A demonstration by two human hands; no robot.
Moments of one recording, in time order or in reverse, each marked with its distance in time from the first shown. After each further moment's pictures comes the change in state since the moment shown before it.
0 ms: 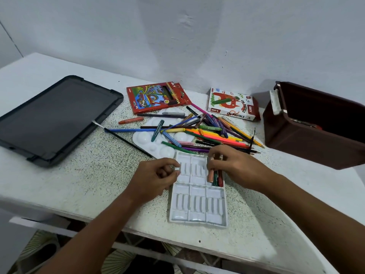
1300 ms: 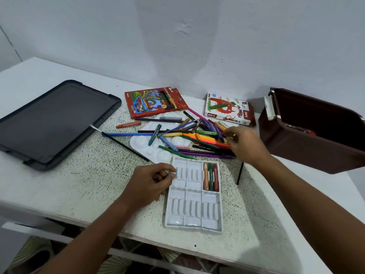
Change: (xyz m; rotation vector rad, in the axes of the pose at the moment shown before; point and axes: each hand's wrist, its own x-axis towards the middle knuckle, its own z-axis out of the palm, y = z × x) left_hand -0.002 0.000 0.000 0.049 0.026 0.020; right_hand 0.028 0.056 -0.008 0.193 0.255 0.642
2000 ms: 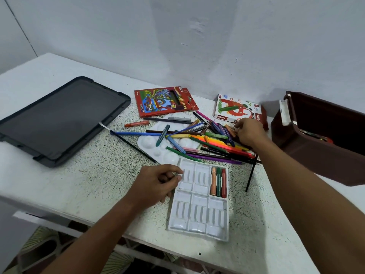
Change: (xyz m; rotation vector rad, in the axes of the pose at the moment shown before) left_hand 0.004 0.000 -0.001 -0.036 -0.007 -0.056; right_hand 0.077 0.017 0.021 -0.124 -0.061 0.335
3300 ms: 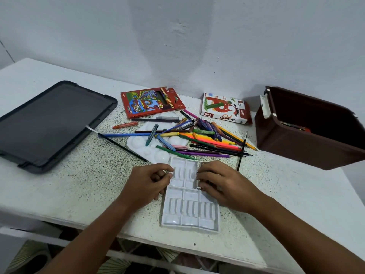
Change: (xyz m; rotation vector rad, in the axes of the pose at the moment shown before) left_hand -0.004 0.003 0.000 0.037 0.012 0.009; right_hand -0.175 0.003 0.014 0.086 0.019 -0.960
